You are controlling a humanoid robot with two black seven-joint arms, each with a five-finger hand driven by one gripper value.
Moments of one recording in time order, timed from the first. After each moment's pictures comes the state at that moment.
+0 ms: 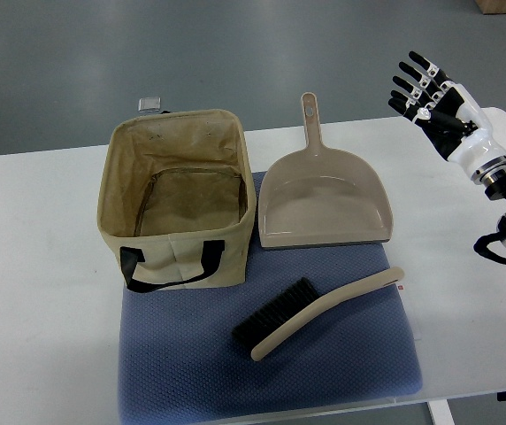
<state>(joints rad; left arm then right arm) 0.01 0.00 -0.15 -0.16 -0.07 -0.02 0.11 0.42 -0.25 1.37 1.07 -0.77 0.32 0.20</state>
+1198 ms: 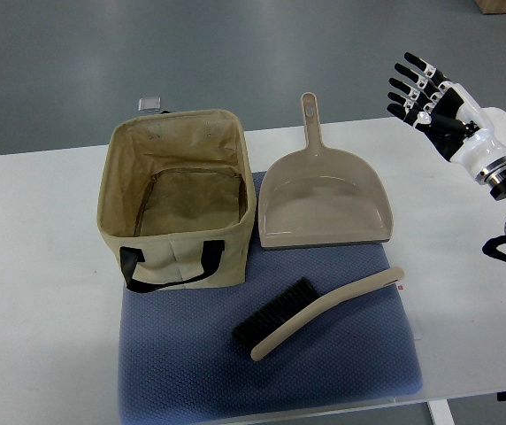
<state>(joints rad) 0.01 0.00 -0.15 -0.16 -0.07 -0.02 0.11 0.42 -0.28 1.35 1.08 -0.79 0.37 0.20</state>
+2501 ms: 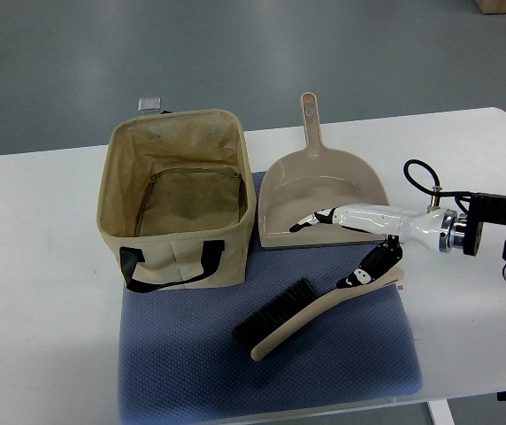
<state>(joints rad) 0.01 0.00 -0.15 -0.16 -0.07 -0.02 0.11 0.57 -0.69 0.58 1.52 -1.55 0.23 0.26</state>
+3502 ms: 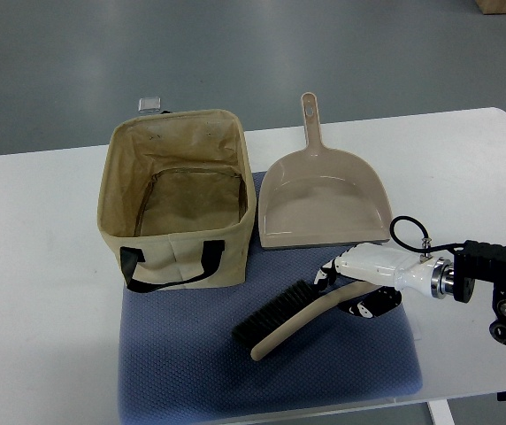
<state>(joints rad) 0.01 0.00 -0.15 -0.16 -0.07 -0.02 0.11 0.47 -0.66 0.50 1.51 -1.81 0.11 0.20</state>
